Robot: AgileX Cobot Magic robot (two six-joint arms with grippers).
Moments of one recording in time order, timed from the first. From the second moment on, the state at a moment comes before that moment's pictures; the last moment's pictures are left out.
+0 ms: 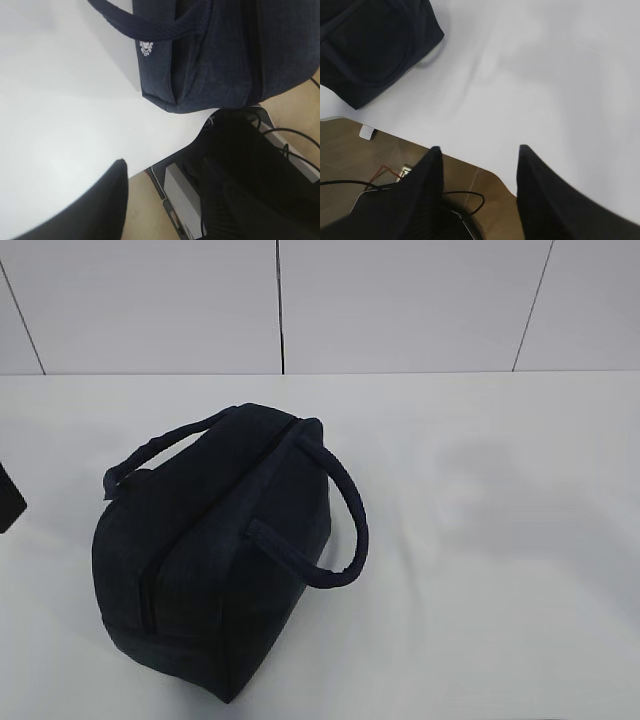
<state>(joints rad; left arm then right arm) -0.43 1.26 -1.12 -0.14 1.23 0.02 0.49 0.78 -1.11 -0.03 1.26 0.10</state>
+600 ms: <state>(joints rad) -0.43 0.94 -1.12 -0.13 1.25 0.01 0.49 0.37 -0.89 -0.08 1.27 0.10</state>
